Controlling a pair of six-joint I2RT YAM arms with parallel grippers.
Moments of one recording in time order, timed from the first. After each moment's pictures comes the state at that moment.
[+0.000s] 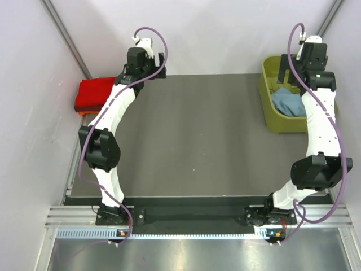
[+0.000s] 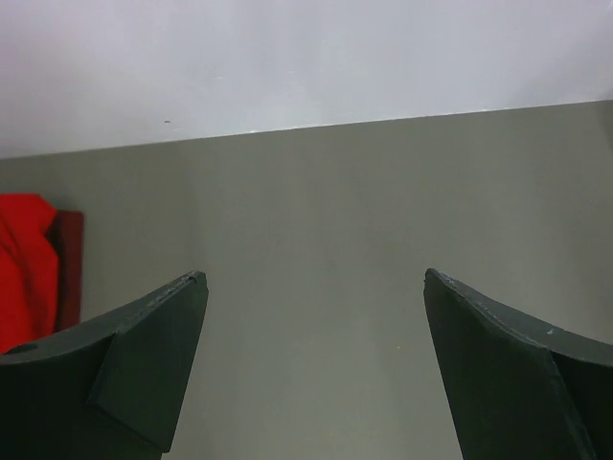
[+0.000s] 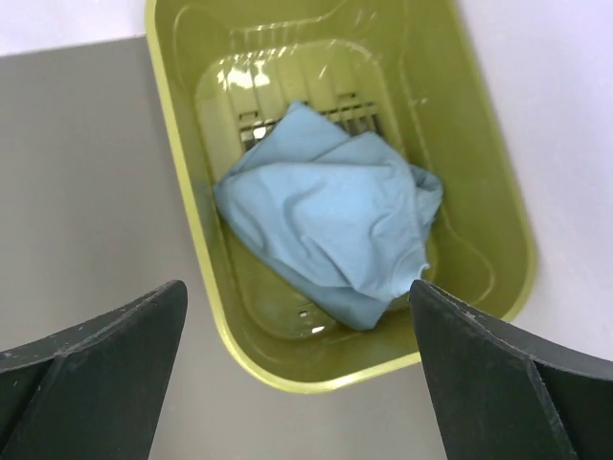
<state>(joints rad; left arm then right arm) -0.25 1.92 1.88 -0.30 -0.02 -0.14 -0.08 1.61 1.85 -0.80 0.23 -0.04</state>
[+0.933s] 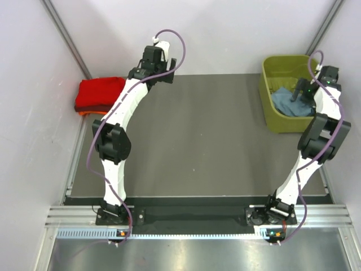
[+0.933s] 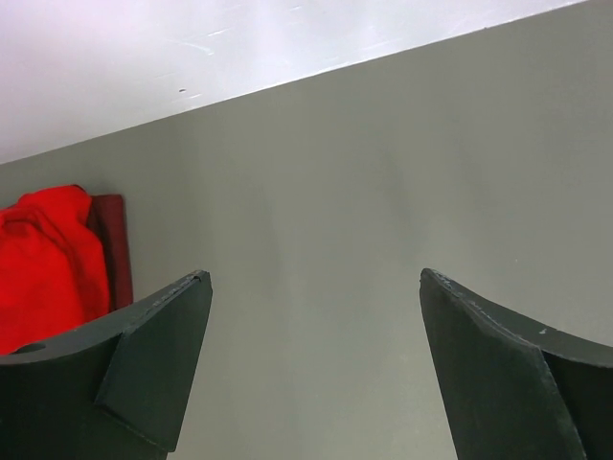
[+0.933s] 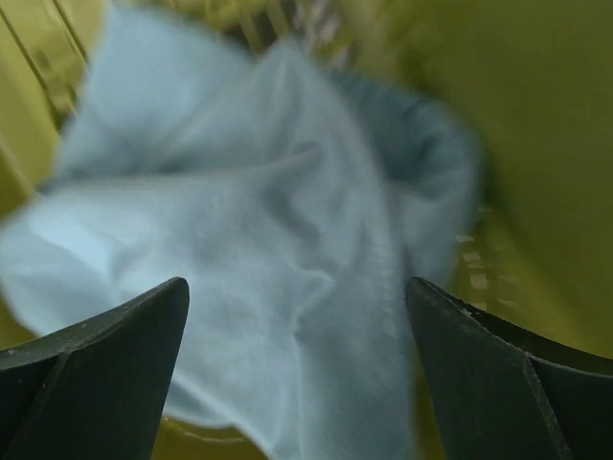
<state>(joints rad) -0.34 2.09 2.14 -0.56 -0.17 0.02 -0.42 2.05 1.85 -0.64 -0.06 0.03</state>
